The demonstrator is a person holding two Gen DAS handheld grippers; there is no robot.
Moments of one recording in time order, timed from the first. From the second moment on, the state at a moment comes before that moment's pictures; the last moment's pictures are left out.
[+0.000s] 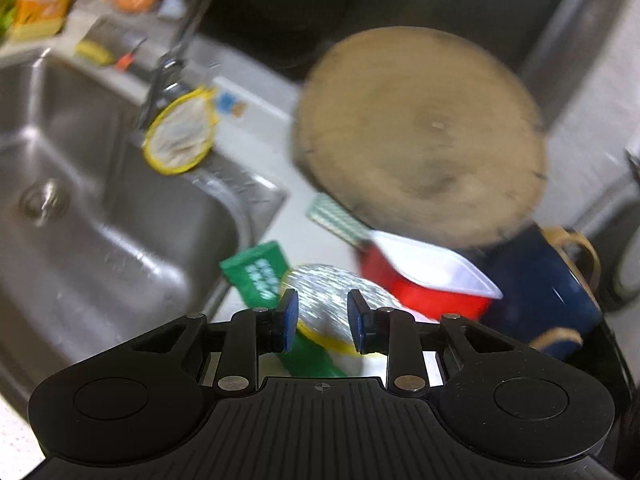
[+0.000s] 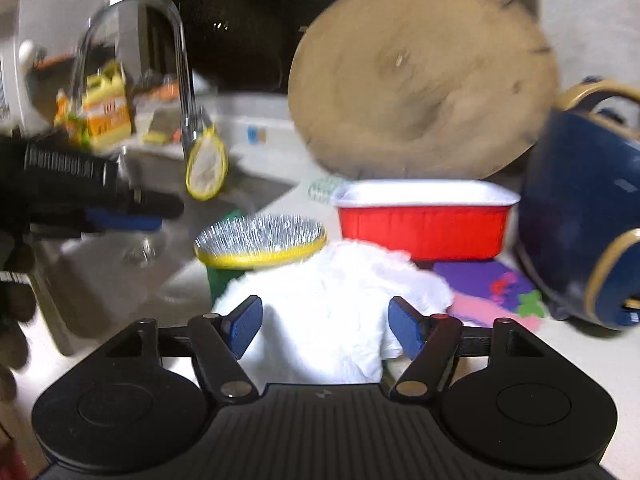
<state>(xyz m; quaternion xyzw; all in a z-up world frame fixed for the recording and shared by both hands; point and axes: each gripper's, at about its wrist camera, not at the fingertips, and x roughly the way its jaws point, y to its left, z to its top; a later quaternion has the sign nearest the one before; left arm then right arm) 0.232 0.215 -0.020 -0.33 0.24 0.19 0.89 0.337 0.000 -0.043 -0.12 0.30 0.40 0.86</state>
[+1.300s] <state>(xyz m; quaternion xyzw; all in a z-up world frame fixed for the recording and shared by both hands) 0.259 0.180 -0.070 -0.43 0.29 0.10 0.85 0.293 -0.196 -0.062 -0.06 0.34 0.22 0.91</state>
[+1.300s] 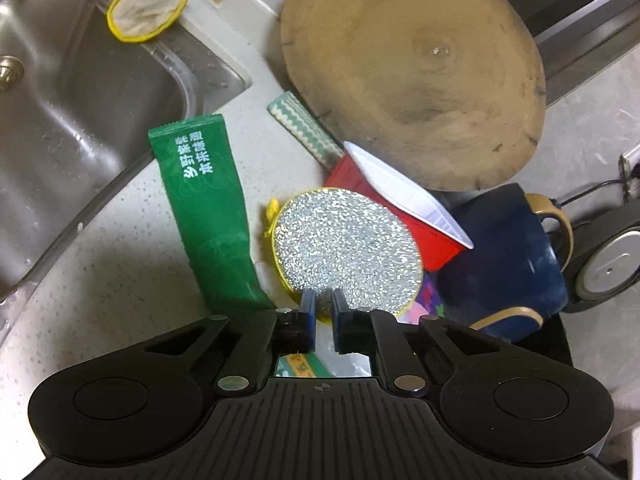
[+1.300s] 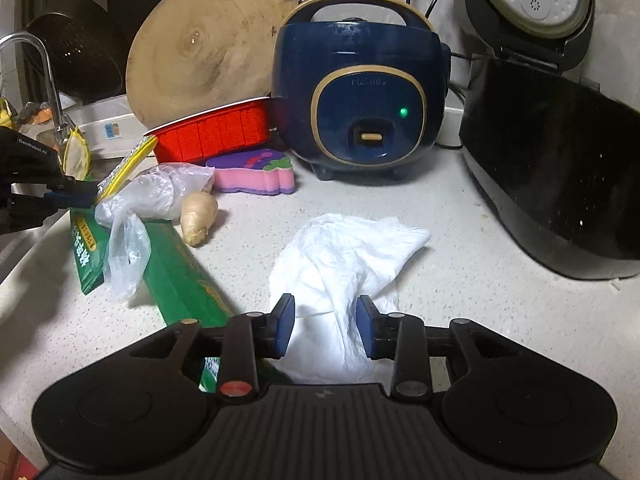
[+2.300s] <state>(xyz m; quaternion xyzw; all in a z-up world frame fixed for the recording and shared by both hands) 0.310 0.003 -0.067 -0.27 0.41 -0.11 0.87 0.299 -0.235 -0.065 -0.03 0.34 0.12 0.93</state>
